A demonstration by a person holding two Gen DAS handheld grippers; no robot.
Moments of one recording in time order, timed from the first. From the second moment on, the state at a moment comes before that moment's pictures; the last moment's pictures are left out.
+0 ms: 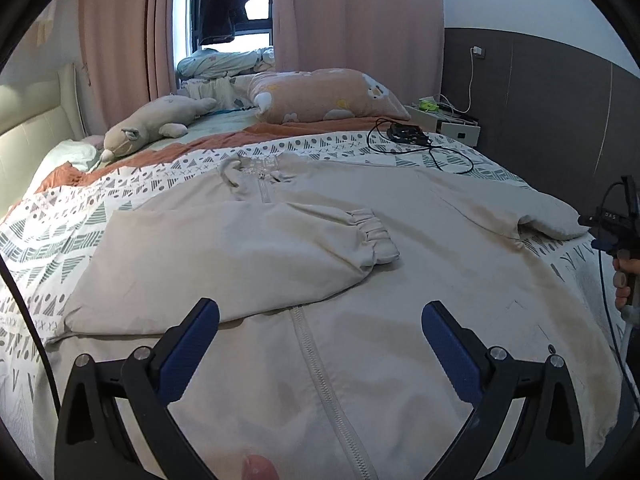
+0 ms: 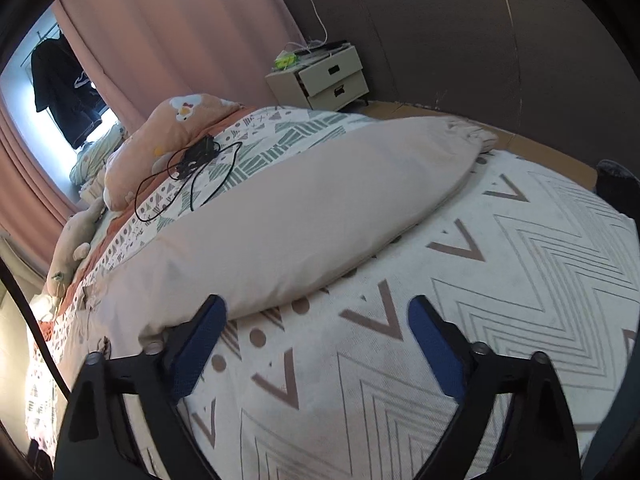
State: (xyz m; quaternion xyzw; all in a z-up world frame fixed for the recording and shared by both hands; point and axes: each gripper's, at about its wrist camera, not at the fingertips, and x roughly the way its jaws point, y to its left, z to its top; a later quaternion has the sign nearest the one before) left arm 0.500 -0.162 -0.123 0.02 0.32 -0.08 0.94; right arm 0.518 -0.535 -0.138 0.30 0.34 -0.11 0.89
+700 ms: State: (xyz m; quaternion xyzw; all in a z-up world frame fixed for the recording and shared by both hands) left arm 0.519 -0.098 -0.136 -0.13 0.35 -0.05 0.93; right arm 0.568 -0.569 -0.172 0.30 0.35 -0.13 0.88
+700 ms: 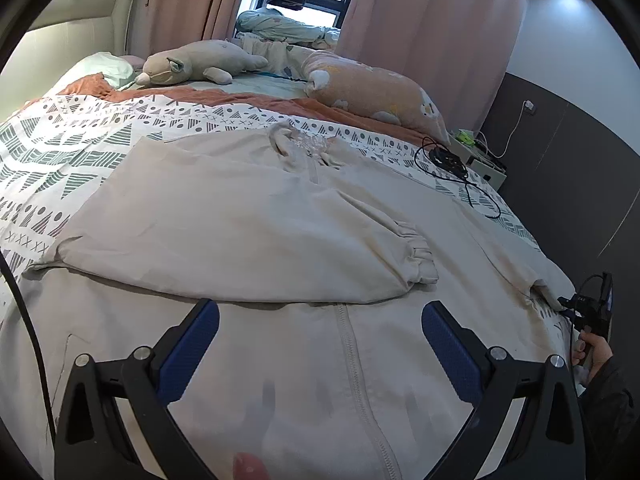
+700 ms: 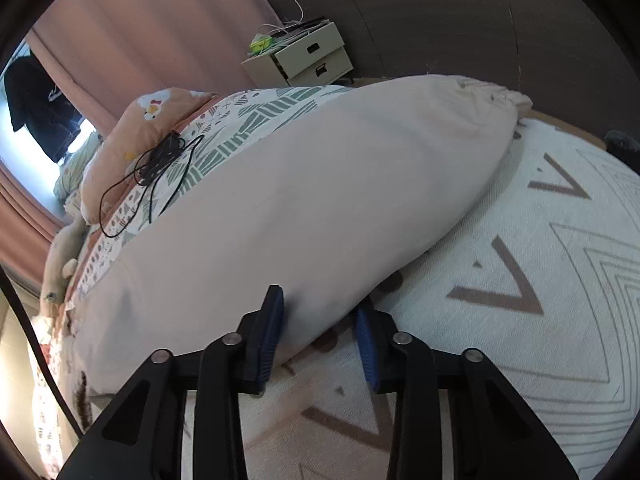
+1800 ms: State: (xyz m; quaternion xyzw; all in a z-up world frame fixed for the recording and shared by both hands) left arm 0.509 -0.009 -0.105 -0.21 0.28 -0.07 0.93; right arm 0.522 -0.307 0.049 0.12 0.24 0.03 0.96
